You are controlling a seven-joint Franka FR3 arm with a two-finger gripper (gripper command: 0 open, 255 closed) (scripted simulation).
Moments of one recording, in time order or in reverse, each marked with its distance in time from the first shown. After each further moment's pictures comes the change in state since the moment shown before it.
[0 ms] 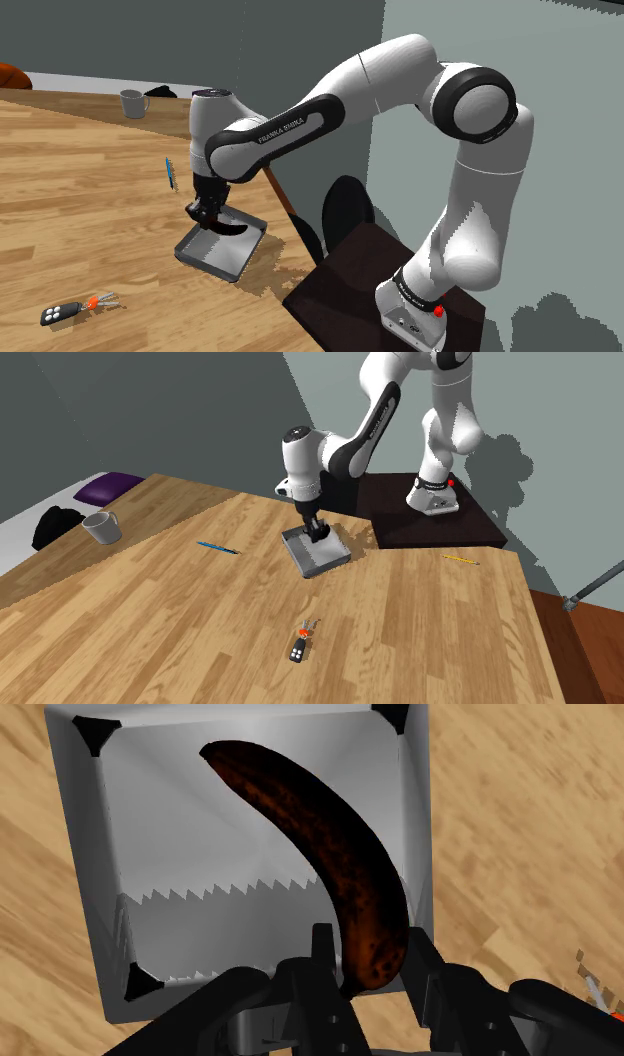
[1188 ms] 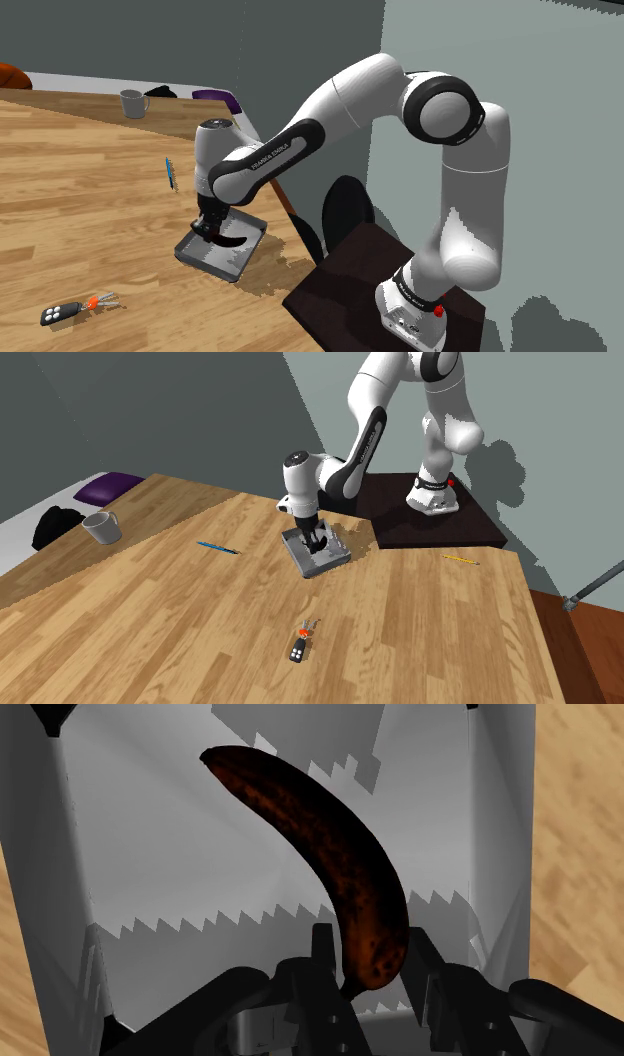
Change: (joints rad) arm 0.002 0.127 -0.031 -0.020 -0.035 0.143 -0.014
